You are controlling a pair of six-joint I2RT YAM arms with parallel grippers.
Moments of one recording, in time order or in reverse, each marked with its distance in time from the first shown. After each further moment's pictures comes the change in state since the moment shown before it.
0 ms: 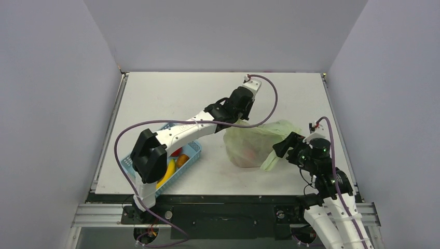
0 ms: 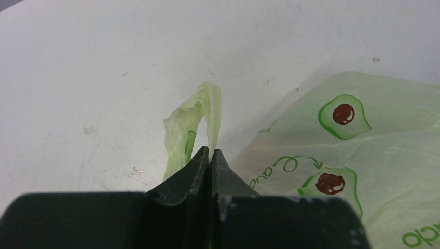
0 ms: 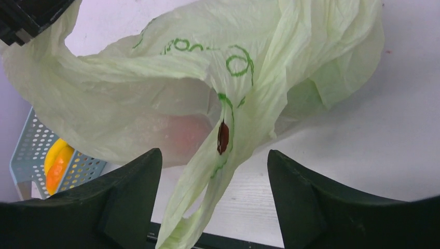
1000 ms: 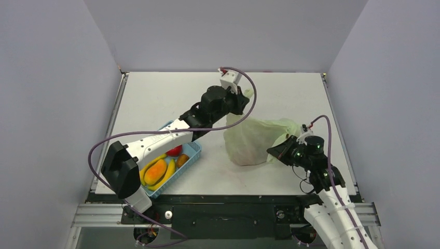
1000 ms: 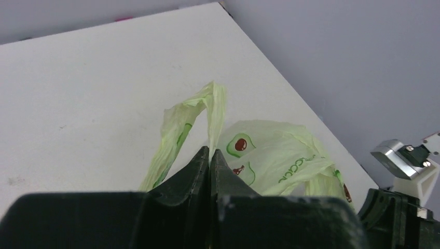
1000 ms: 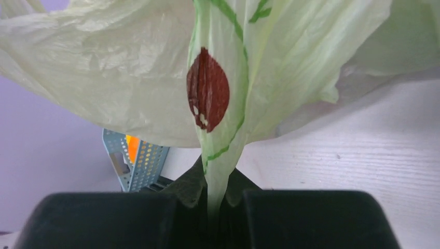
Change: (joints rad) left arm 0.042 -0.301 -0.312 0.380 0.254 -0.161; right arm -0.005 -0.005 -0.161 0.146 -0.262 0.307
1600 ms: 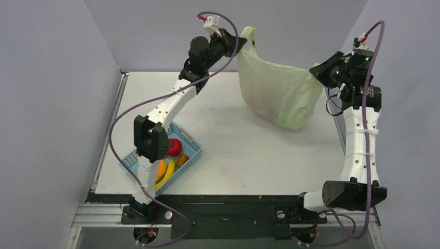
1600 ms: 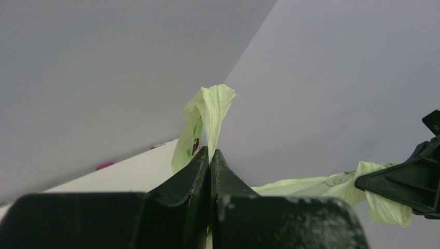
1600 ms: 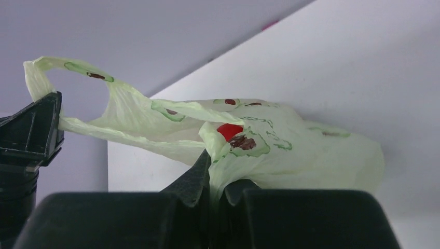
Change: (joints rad) left arm 0.337 0.525 0.739 0.201 0.330 -0.267; right arm -0.353 0.853 1.212 -0.217 0.108 -0.275
